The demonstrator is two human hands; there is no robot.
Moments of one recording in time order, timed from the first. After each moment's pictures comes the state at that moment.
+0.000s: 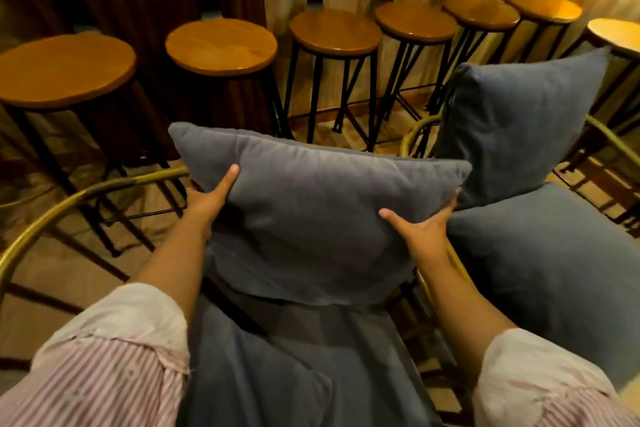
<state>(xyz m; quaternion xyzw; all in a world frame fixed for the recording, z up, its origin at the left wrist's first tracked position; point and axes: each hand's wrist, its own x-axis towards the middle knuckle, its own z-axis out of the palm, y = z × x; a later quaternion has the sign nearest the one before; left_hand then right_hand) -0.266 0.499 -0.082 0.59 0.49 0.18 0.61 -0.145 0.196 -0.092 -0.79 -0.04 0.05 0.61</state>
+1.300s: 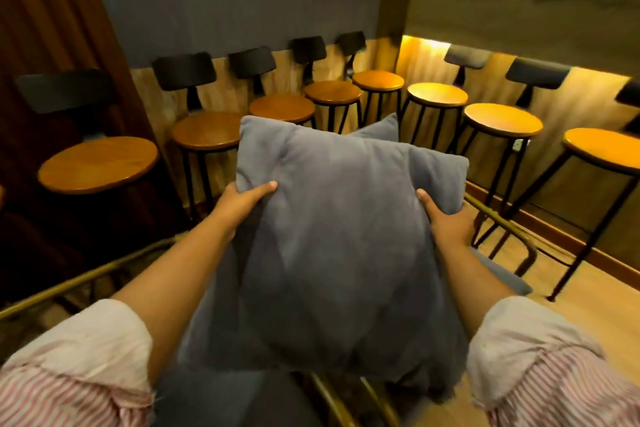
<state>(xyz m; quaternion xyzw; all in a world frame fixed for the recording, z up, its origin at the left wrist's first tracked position) -0.123 0.231 0.102 0.73 0.21 0.09 0.64 -0.068 -0.090 0.068 -0.74 0.22 -0.13 0.62</state>
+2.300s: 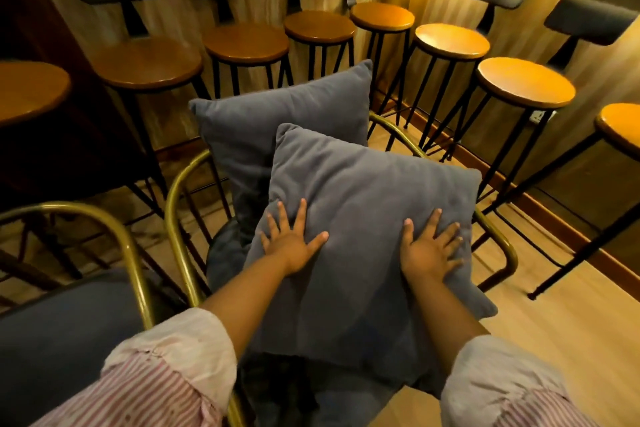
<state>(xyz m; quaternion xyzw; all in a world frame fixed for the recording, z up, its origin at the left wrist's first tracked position) 0.028 -0.014 -0.073 0.94 0.17 -0.15 0.26 0.081 -0.230 -0.080 -0.96 0.17 0.03 0.23</state>
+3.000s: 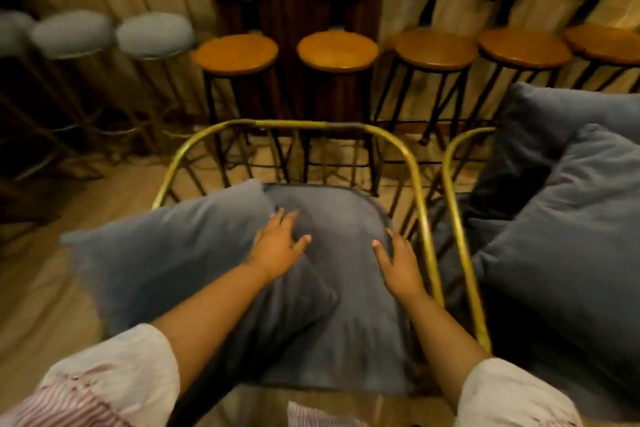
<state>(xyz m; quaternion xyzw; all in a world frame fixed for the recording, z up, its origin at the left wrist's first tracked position) -0.458 0.241 -0.036 0.87 0.43 0.01 0.26 -0.291 0.089 -0.082 -0.85 -0.29 0.23 0.37</state>
